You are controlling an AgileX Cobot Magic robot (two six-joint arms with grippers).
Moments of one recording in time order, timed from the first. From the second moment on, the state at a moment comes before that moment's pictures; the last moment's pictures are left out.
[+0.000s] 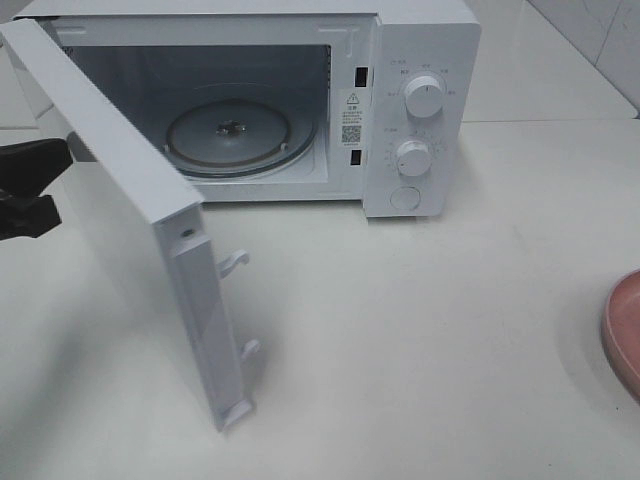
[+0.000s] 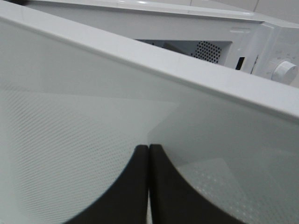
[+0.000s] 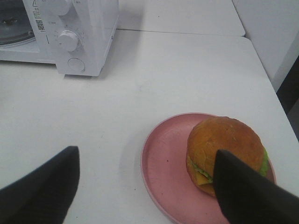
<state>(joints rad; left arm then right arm) -0.20 1.42 -0.29 0.41 -0.95 -0.34 0.17 0.00 -0.50 -0.16 0.98 0.11</state>
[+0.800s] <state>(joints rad) -0.58 1.63 -0.51 -0.14 -0.97 -0.04 0.17 0.00 -0.50 -0.16 0.98 0.11</state>
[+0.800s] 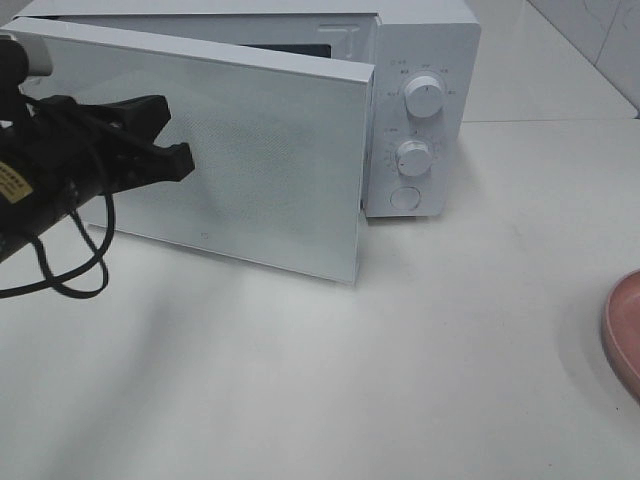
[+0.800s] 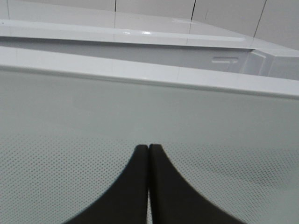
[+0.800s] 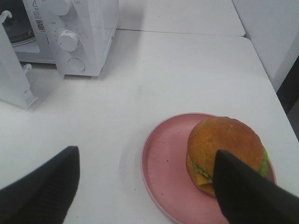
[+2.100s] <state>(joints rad) -0.74 2.00 -1.04 -0.37 -0.85 0.12 0.17 0.00 -0.50 -0.16 0.98 0.11</state>
